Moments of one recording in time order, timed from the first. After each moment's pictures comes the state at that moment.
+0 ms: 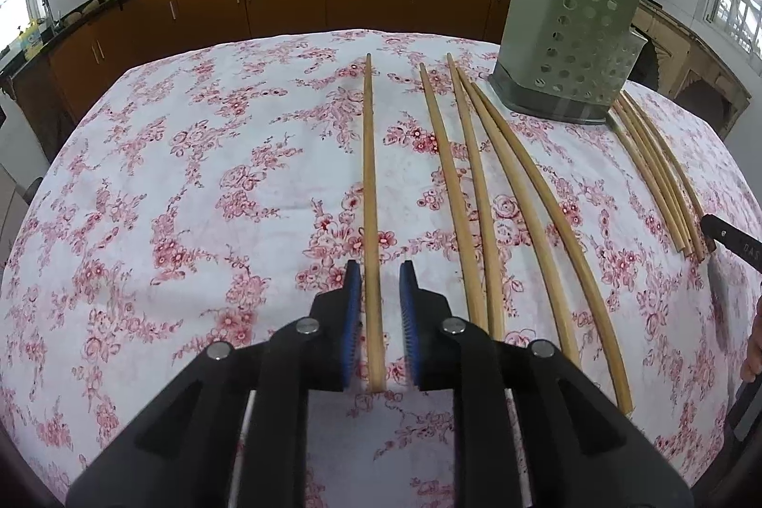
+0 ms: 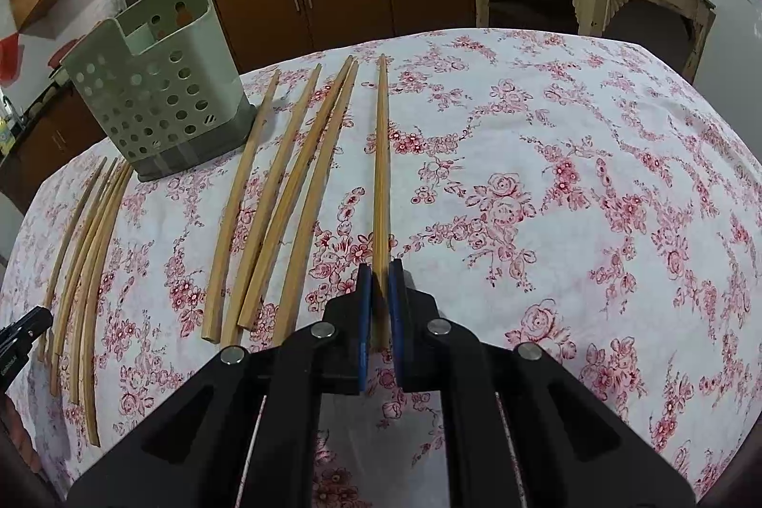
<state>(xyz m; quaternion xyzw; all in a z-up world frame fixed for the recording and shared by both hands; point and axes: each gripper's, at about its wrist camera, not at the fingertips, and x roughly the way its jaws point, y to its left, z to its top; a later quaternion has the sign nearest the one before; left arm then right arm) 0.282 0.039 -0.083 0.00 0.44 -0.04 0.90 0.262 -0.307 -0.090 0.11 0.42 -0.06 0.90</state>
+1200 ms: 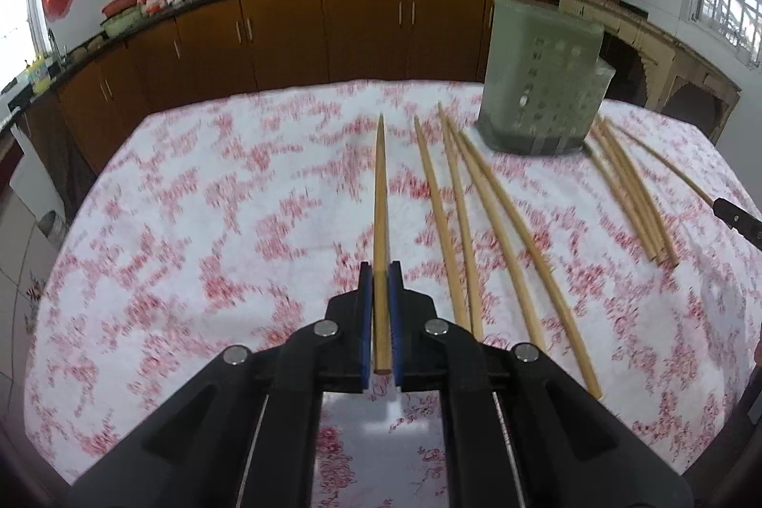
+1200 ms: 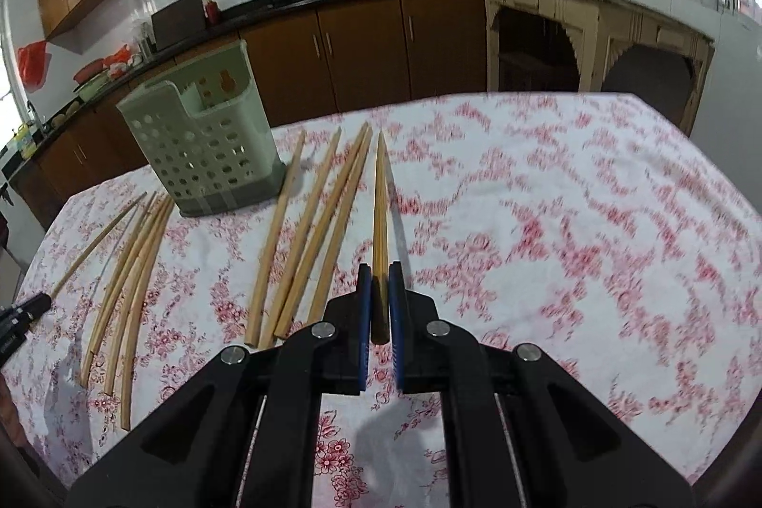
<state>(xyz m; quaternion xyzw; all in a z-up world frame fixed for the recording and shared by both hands) 0.259 0.042 -0.036 0.03 0.39 -0.04 0.92 0.230 -0.309 -0.041 0.09 0.34 -0.04 0.93</state>
